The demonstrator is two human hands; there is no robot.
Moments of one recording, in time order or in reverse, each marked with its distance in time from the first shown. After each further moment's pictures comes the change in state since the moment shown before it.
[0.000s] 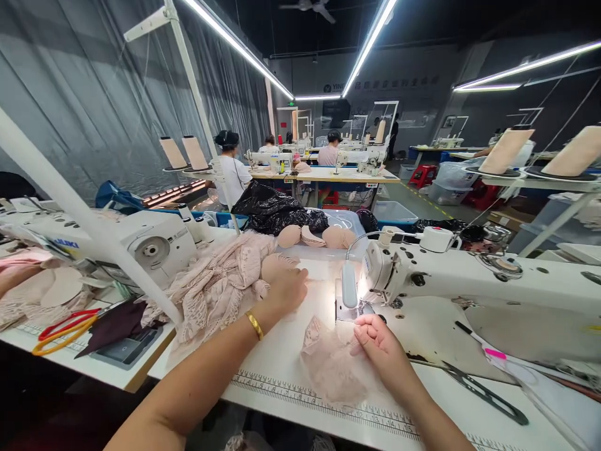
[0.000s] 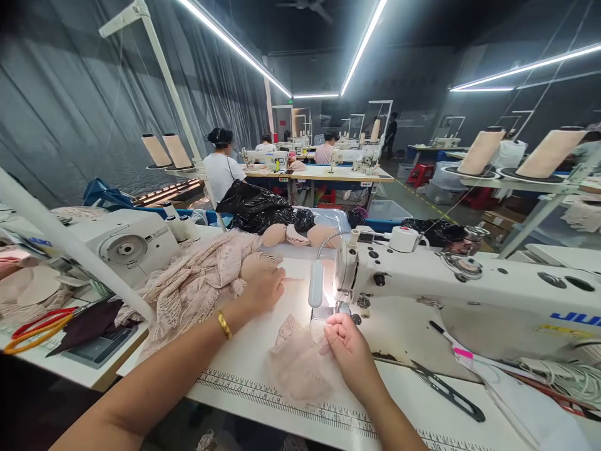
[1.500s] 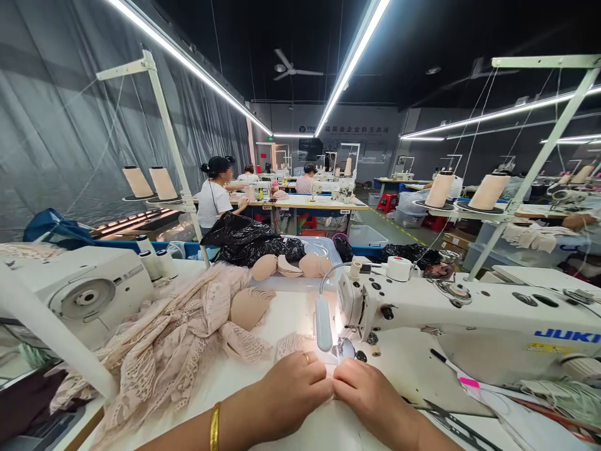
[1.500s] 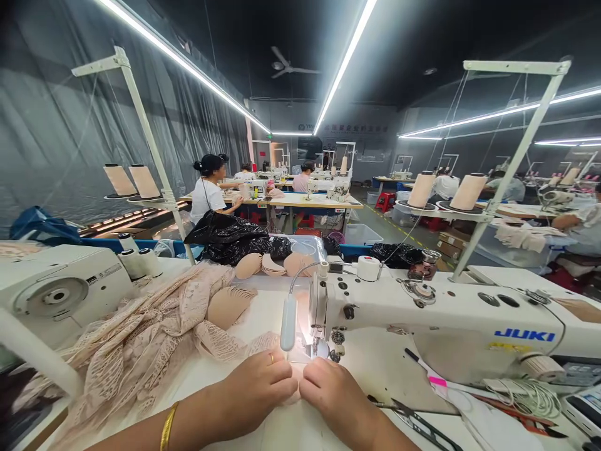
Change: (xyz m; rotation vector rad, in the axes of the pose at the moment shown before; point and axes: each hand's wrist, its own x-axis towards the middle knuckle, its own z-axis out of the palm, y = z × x) left_hand -0.047 0.038 0.039 0.264 -0.033 0.923; right_hand 0.036 0.016 -0.031 -1.007 -0.039 -1.099
